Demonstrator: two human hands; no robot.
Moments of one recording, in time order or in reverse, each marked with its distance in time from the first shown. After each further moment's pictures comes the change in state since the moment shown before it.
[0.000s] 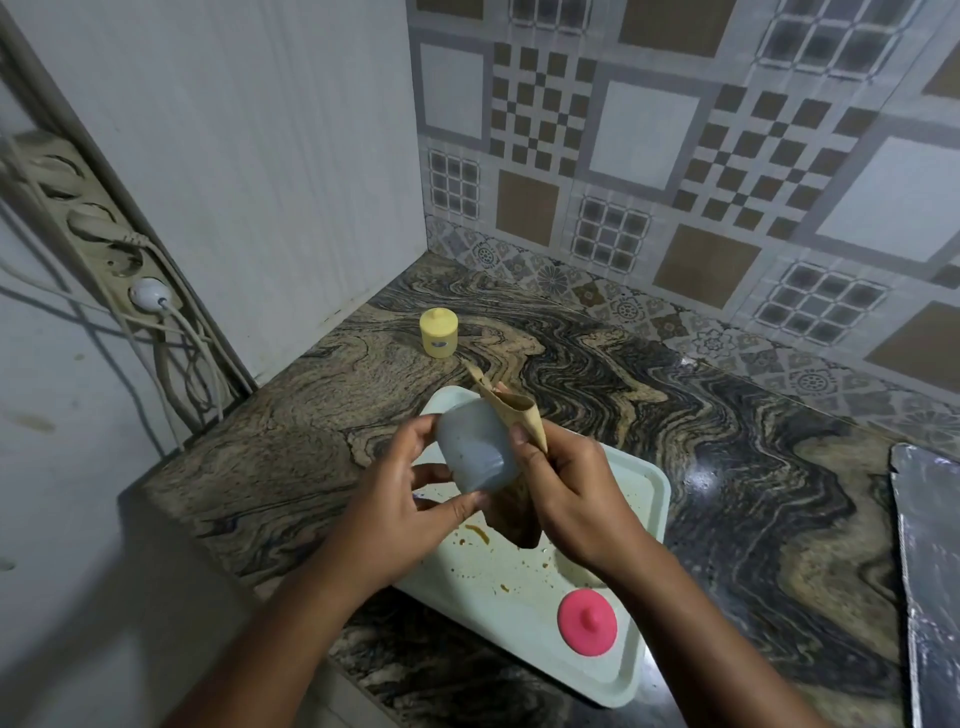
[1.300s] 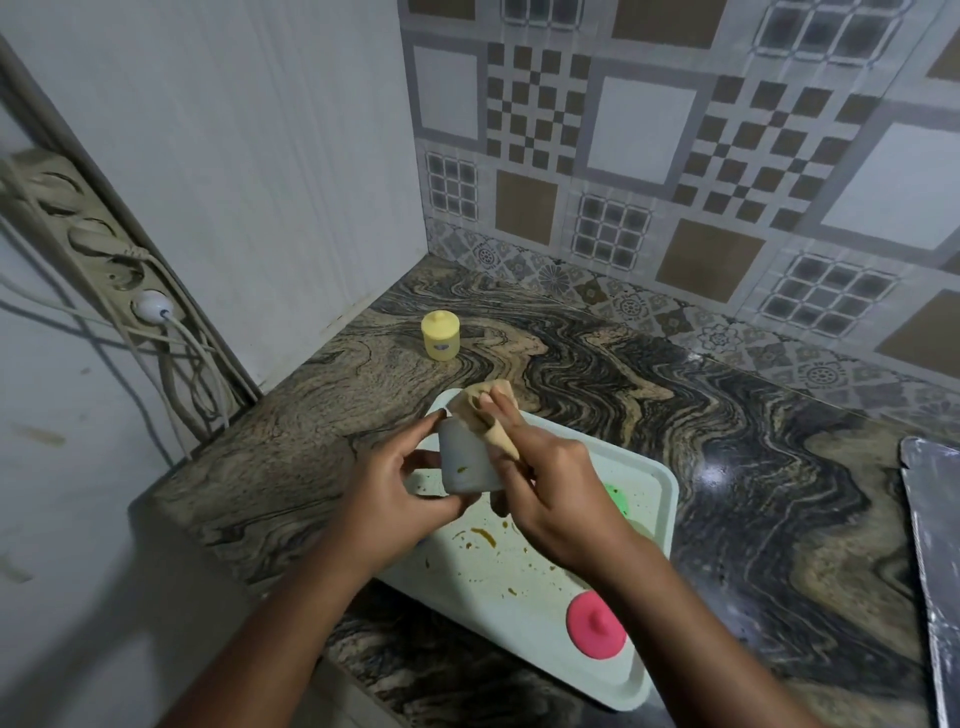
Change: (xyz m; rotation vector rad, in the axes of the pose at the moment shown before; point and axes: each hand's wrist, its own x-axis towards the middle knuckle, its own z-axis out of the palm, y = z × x) left_hand 0.014 -0.007 -0.008 0.171 0.084 0.005; right_hand 0.008 0.020 0.009 -0.233 -0.098 -0.129
